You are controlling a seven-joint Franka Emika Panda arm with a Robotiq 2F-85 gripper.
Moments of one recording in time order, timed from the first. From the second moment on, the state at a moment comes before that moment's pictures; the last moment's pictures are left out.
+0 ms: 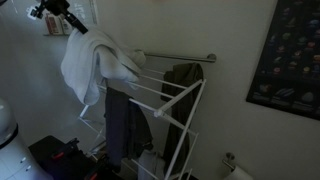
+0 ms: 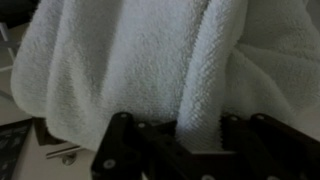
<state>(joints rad) -0.01 -0.86 0.33 -2.53 -0.12 2.27 0.81</state>
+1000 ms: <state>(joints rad) -0.56 -0.70 0.51 -2.26 -0.63 2.48 1.23</state>
